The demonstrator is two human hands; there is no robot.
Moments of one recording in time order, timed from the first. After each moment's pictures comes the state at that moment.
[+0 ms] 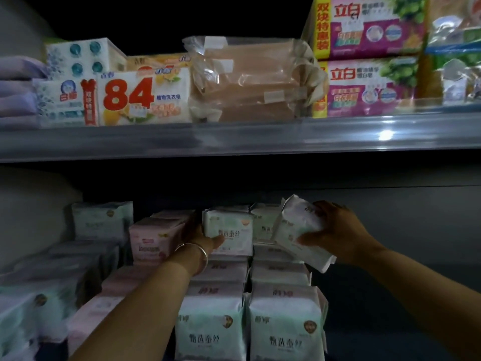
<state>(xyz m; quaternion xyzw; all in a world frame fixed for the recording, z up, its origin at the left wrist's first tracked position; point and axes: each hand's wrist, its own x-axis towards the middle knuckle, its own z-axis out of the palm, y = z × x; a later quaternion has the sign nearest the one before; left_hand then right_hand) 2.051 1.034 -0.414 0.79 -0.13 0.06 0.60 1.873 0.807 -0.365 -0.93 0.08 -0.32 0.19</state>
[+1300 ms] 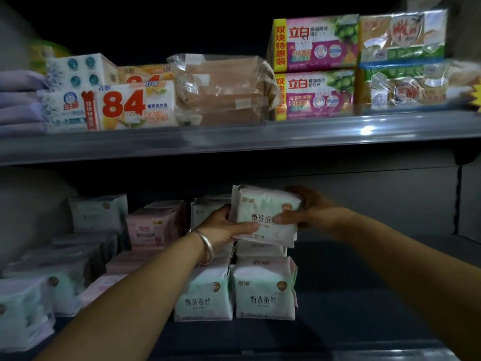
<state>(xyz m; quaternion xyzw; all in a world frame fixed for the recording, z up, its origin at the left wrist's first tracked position) 1.924 1.016 -0.377 0.71 -0.34 -0.12 0.60 1.814 0.829 -0.345 -0.81 -0.03 -0.14 0.57</state>
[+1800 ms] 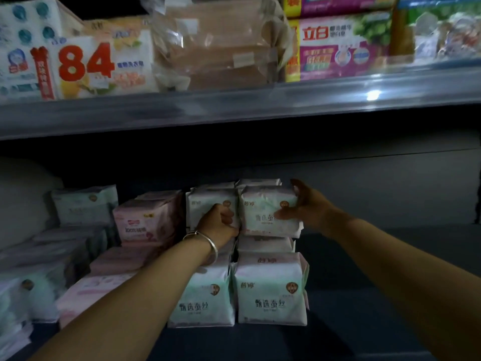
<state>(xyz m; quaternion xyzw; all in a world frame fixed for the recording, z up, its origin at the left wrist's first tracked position) 1.981 0.998 -0.412 0.86 -0.23 0.07 0.45 1.890 0.811 -0.385 -0.82 0.04 -0.21 0.53</state>
